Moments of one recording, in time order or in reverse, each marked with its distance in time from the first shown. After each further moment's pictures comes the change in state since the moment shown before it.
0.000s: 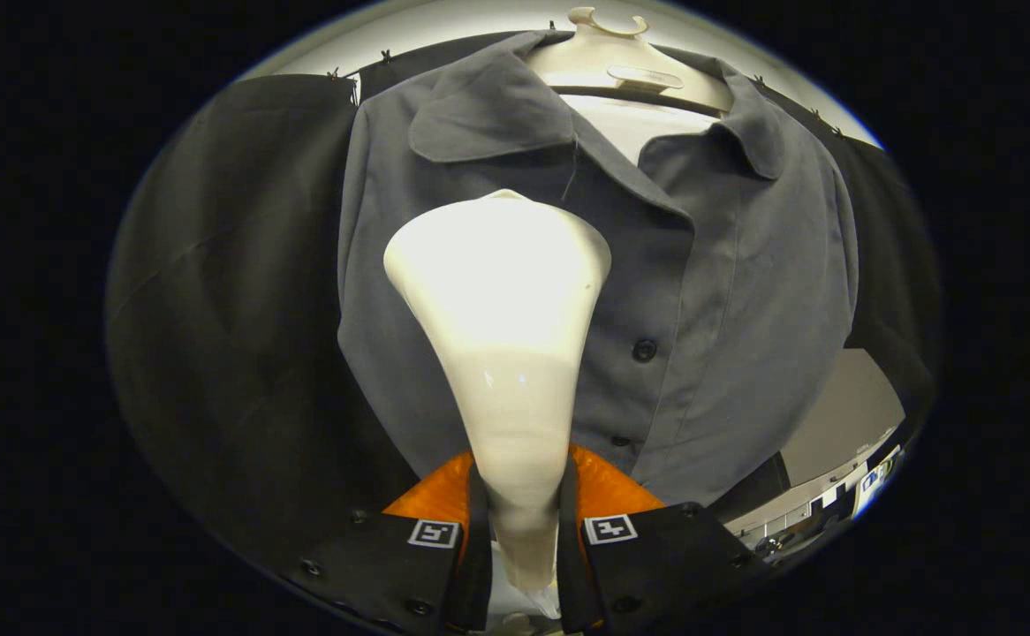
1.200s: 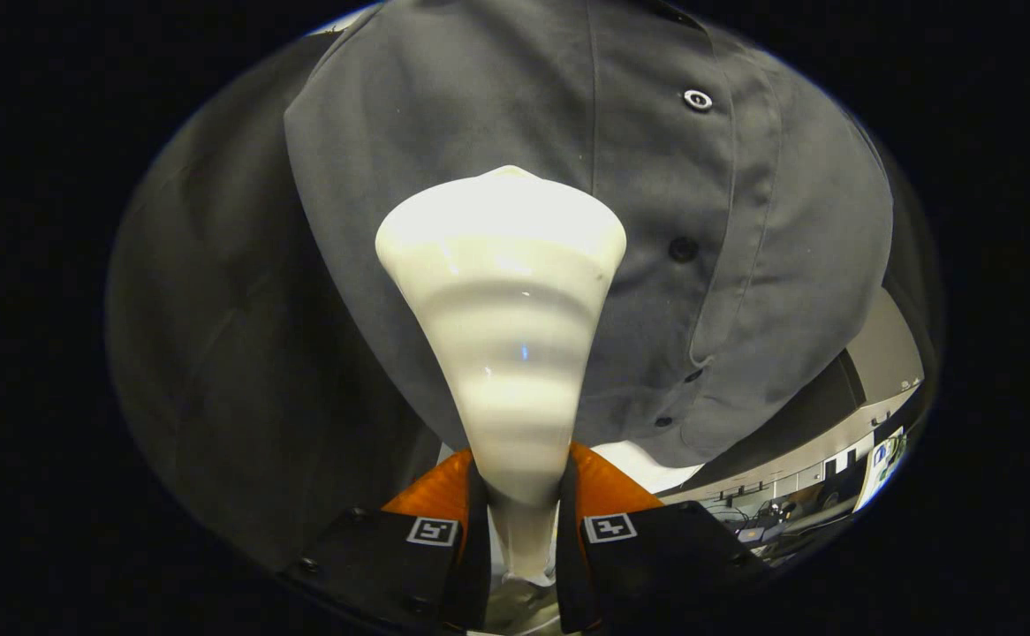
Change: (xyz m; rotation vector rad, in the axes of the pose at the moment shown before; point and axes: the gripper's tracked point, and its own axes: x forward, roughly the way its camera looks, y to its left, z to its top) arm 0.072 -0.019 -0.175 0.002 0.269 -0.011
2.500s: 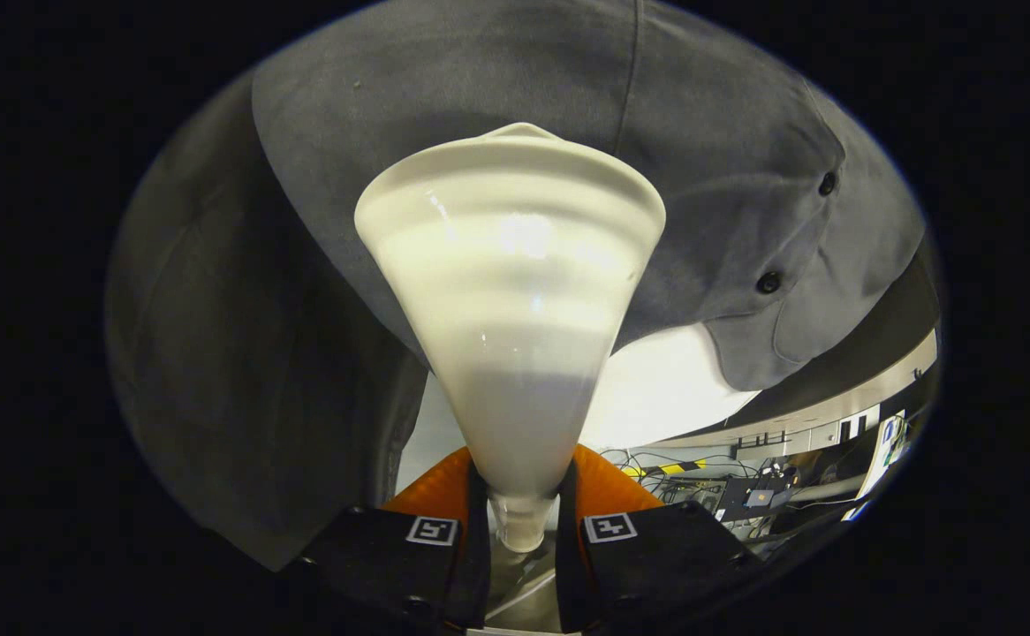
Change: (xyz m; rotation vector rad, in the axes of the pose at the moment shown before) arm 0.083 -0.042 -0.132 0.004 0.281 -0.017
